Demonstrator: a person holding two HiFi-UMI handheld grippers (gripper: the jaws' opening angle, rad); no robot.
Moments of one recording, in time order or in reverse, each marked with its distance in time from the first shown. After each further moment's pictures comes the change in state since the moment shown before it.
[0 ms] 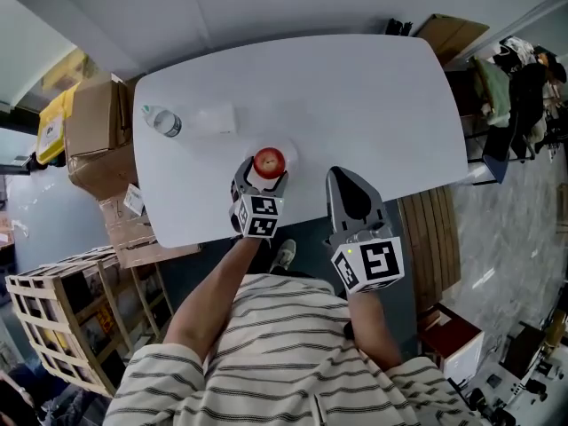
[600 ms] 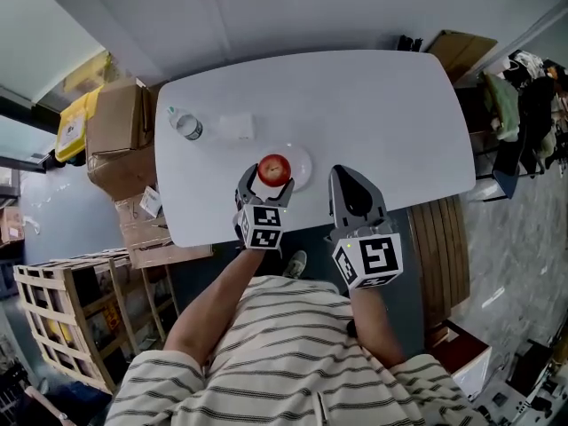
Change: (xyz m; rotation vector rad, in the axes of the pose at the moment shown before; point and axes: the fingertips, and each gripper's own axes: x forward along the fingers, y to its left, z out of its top) left arm -0.054 0.019 0.031 -0.011 -0.063 0.053; right arm 0.003 0.020 0.017 -0.018 -0.041 0.020
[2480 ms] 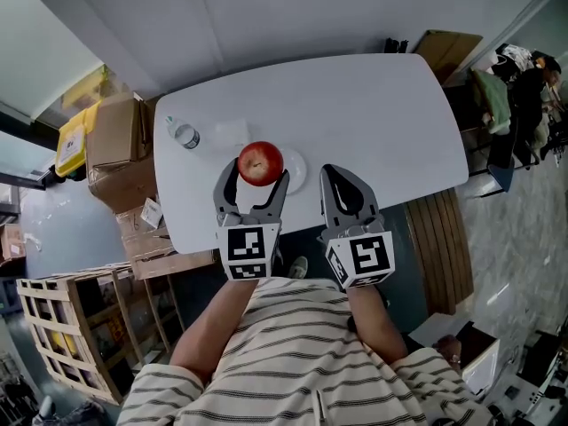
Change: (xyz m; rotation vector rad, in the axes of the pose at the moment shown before) left arm -0.116 0.015 0.148 -0.090 -0.281 0.053; right arm -0.010 0.016 0.023 -0.058 -0.049 -0.009
